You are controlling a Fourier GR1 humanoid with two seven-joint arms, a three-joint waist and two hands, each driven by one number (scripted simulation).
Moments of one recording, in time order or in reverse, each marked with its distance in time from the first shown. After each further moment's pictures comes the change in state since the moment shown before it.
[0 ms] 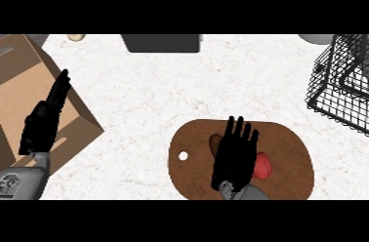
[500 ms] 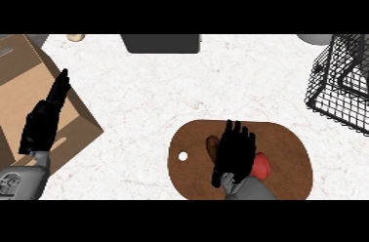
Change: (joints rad) left arm -0.006 -0.009 0.013 0.005 -0.018 -0.007 0.020; right arm -0.028 0.005 -0.048 0.082 -0.081 -0.035 -0.037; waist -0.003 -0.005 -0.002
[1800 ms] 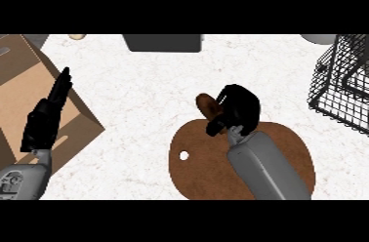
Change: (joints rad) left arm -0.012 -0.027 0.024 0.003 -0.024 -0.029 -0.011; right arm -0.267 0.004 -0.244 0.116 -0.168 -0.202 -0.164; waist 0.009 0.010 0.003
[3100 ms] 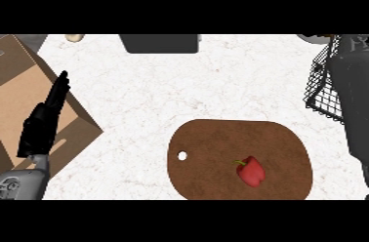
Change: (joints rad) left arm 0.036 -0.019 0.026 -0.034 -0.023 -0.025 -0.005; right arm -0.398 -0.358 -0.420 -0.006 0.105 0.046 -0.127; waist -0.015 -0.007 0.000
